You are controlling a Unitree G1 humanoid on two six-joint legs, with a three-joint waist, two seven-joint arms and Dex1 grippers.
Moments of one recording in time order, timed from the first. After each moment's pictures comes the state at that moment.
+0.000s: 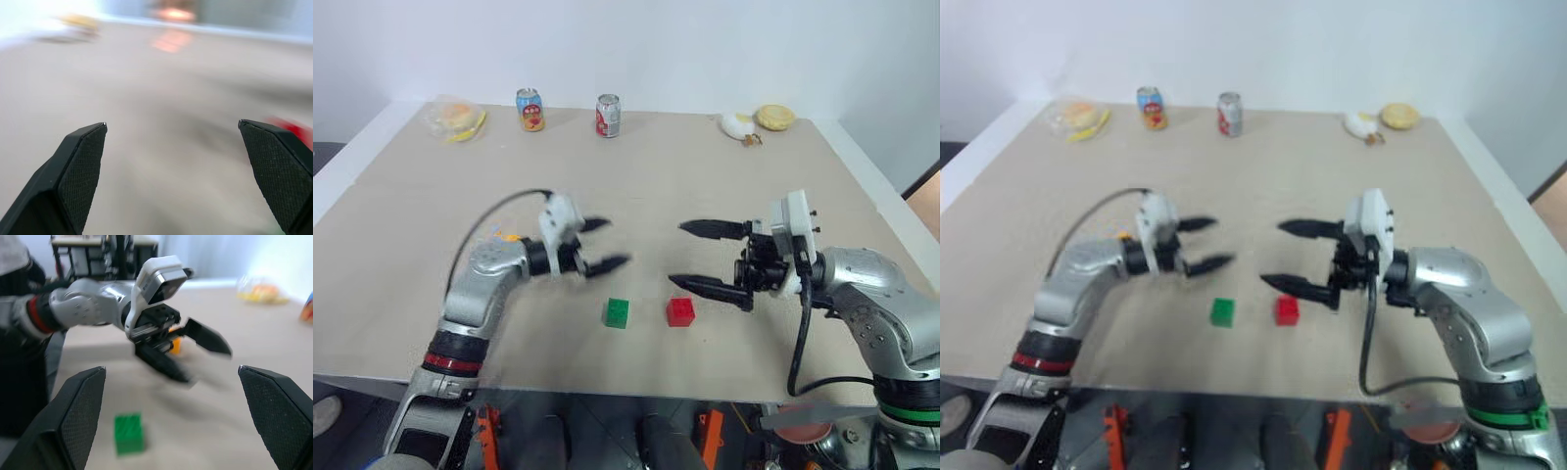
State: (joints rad) left arm -0.55 0.34 0.03 -0.02 -0.31 0.40 -0.78; right arm -0.42 -0.70 -0.10 -0.39 0.71 0.54 0.97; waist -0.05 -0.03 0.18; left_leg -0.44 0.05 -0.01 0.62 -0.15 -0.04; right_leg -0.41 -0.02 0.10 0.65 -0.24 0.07
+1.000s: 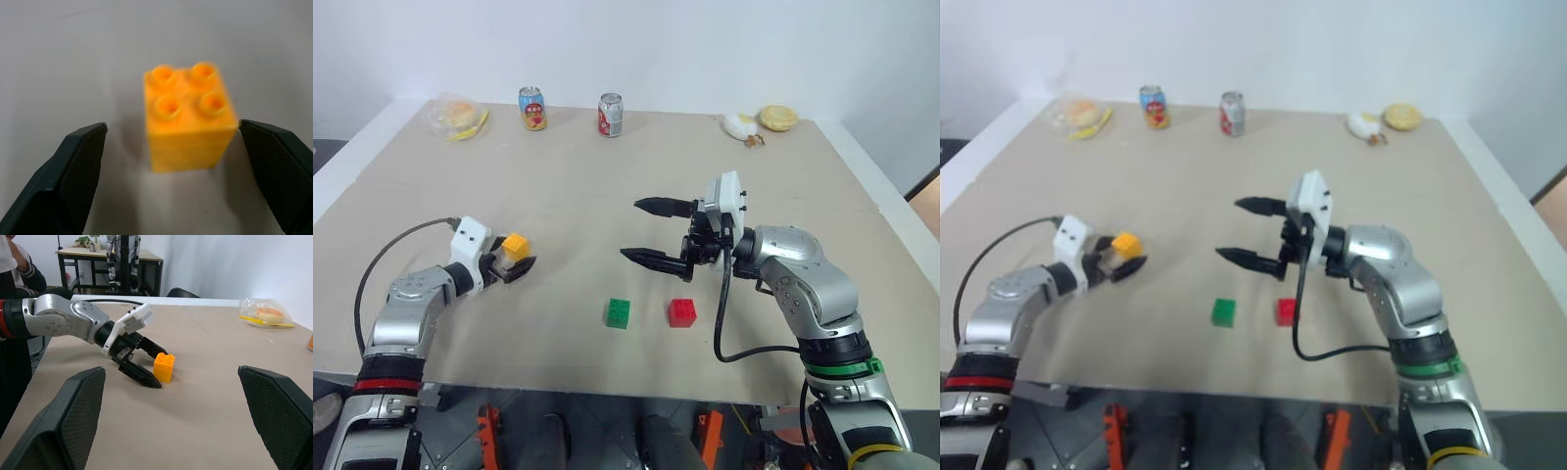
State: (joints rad) left arm -0.44 0.56 0.10 0.30 -0.22 0.30 -0.73; right arm -0.59 -0.50 0.08 -0.17 0.51 0.41 0.98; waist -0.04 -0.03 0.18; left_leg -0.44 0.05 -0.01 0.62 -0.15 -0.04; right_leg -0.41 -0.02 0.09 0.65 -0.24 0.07
